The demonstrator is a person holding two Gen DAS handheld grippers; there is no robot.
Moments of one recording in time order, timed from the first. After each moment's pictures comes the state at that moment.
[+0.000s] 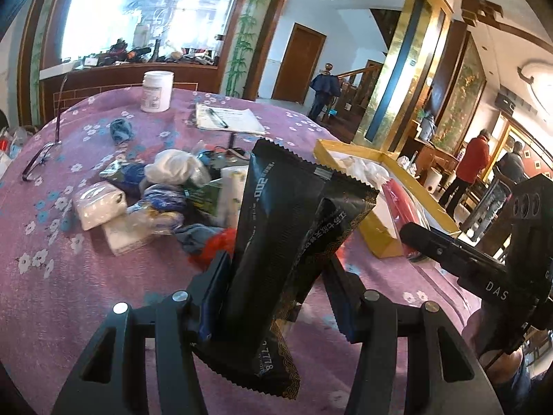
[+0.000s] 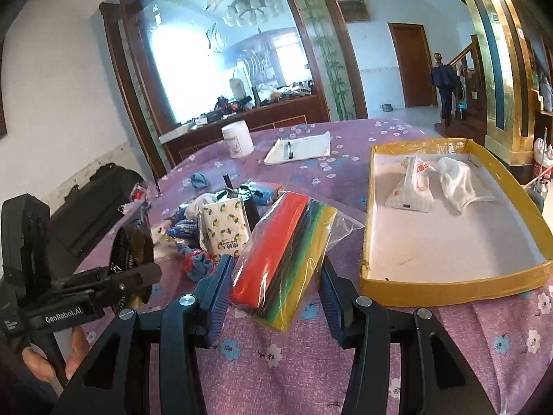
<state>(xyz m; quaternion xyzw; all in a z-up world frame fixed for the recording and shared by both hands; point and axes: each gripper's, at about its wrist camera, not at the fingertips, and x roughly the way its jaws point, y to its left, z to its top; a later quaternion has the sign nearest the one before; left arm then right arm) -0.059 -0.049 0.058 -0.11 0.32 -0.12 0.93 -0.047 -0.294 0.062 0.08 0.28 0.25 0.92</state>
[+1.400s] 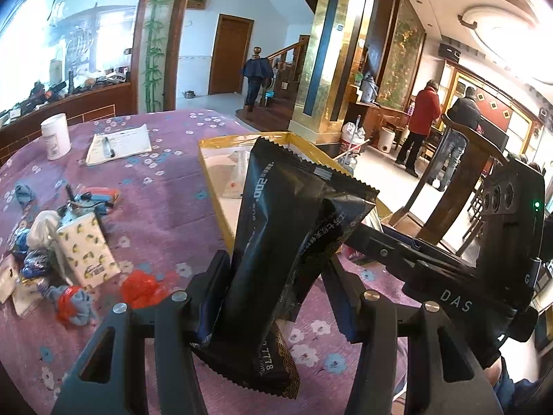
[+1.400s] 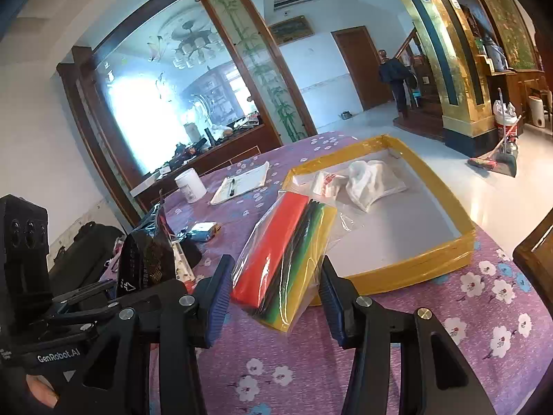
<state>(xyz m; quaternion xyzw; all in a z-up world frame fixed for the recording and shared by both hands) -0.031 -0.208 0.086 -0.02 0.32 -0.23 0.92 -0.061 -0.410 0.063 0.18 0.25 0.17 0.94</state>
